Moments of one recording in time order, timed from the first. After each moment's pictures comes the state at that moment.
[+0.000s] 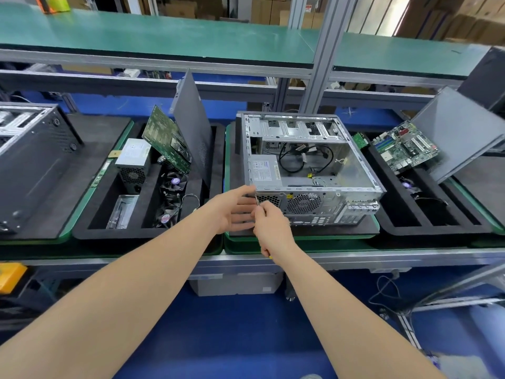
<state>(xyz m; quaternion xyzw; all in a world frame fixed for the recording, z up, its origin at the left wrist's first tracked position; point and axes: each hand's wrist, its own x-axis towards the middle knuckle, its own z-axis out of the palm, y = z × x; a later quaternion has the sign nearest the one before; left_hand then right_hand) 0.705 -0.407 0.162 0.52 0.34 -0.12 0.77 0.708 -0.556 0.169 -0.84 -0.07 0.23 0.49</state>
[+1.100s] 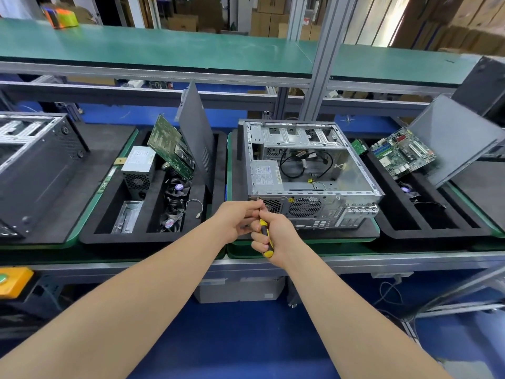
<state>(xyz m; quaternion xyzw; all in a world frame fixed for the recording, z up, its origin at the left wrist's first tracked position) 0.691 -0.431 0.168 0.53 0.32 -0.05 0.79 0.706 -0.561 0.175 -0.47 0.09 0.45 0.76</state>
